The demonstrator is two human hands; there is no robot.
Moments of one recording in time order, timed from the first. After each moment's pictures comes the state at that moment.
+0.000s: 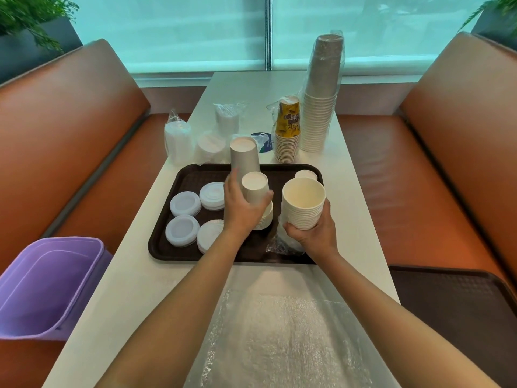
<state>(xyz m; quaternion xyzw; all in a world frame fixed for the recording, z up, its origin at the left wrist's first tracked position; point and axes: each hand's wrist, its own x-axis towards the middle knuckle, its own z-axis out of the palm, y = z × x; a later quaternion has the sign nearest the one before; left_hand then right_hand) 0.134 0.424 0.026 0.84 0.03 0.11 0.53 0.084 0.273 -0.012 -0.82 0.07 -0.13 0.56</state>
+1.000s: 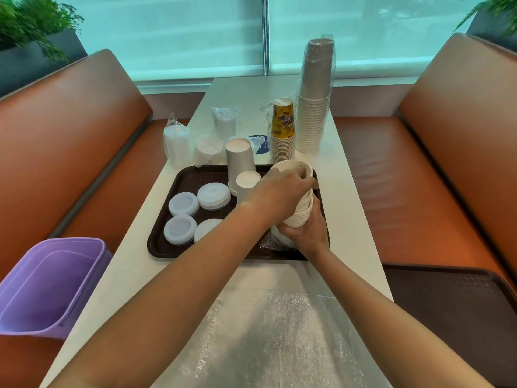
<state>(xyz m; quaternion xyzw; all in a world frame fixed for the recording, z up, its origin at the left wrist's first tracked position) 0.099 0.368 0.124 0.94 -0.35 0.04 -0.05 0.085 0.270 -0.015 -0.80 0.05 -0.12 0.58</state>
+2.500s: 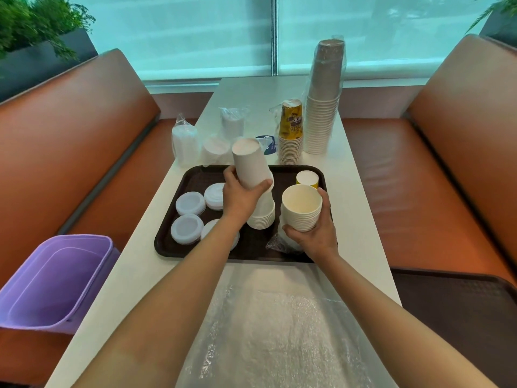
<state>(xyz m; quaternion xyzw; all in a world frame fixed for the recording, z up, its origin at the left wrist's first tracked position) 0.144 0.427 0.046 0.83 0.07 0.10 0.54 0.080 0.268 -0.017 -0.83 0.04 -0.14 0.54</state>
